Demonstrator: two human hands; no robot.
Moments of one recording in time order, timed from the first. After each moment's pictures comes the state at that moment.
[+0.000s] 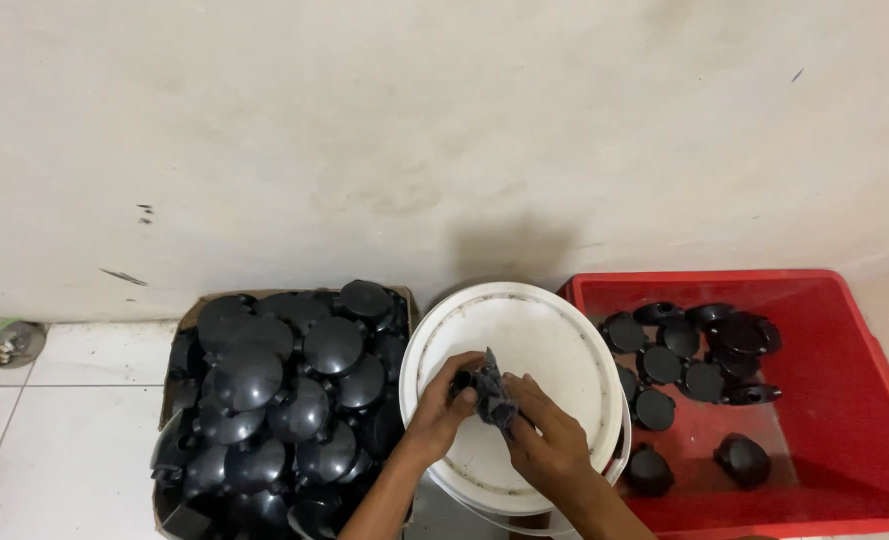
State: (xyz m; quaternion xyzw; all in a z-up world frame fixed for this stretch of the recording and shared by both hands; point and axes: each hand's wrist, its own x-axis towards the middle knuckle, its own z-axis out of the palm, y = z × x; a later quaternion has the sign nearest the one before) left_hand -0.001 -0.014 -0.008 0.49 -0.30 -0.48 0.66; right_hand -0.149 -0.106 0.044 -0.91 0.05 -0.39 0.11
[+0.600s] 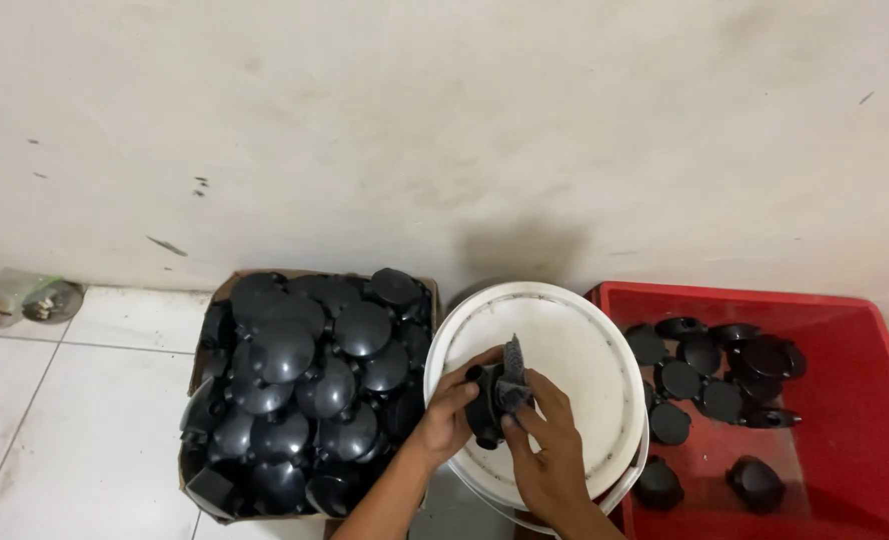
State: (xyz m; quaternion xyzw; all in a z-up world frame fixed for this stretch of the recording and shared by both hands) left_hand -0.001 -0.006 -0.011 0.26 -0.18 -0.54 0.78; right_hand -0.147 -0.070 0.028 -0.83 0.27 -0.29 0.39
